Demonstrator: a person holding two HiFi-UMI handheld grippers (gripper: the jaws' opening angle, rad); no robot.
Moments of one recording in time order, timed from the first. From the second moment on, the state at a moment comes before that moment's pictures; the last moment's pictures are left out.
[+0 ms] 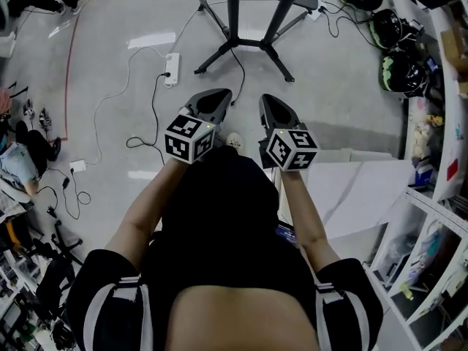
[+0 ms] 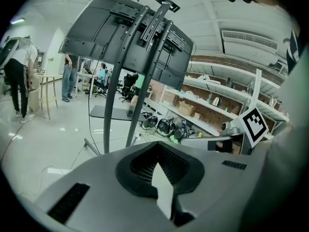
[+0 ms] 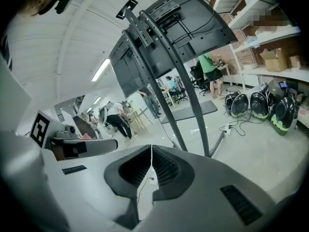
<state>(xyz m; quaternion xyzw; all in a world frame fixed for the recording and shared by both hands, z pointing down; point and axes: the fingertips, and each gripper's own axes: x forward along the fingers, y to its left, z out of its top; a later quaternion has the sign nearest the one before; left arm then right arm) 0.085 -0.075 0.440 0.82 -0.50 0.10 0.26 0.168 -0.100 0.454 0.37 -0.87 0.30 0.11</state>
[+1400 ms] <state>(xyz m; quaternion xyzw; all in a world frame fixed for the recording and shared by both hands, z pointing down) 0.008 -0.173 0.617 0.82 -0.47 0.07 0.31 0.089 -0.229 0.598 0.36 -0.87 0.29 0.15</state>
